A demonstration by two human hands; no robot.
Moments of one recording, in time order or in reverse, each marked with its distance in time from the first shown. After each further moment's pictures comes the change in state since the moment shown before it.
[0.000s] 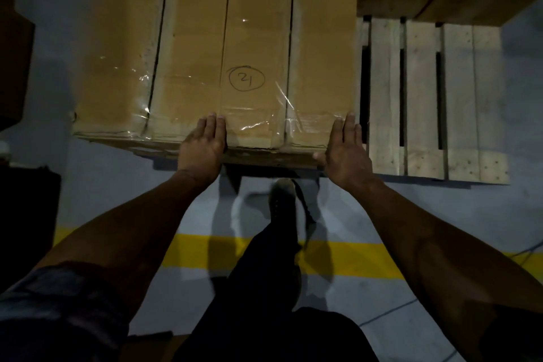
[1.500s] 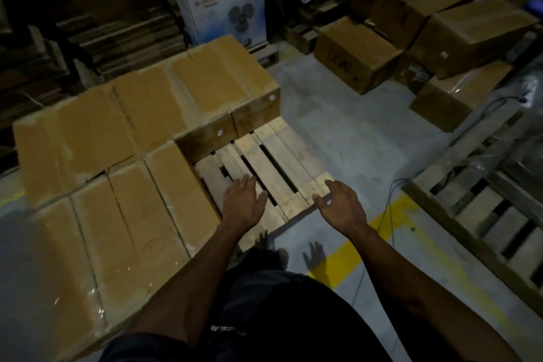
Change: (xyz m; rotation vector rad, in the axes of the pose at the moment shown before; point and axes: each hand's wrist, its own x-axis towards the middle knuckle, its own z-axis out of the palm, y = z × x) left_hand -0.037 0.337 -0.354 -0.218 -0.036 0.487; right_hand -0.311 0.176 -0.270 0.599 0.417 0.569
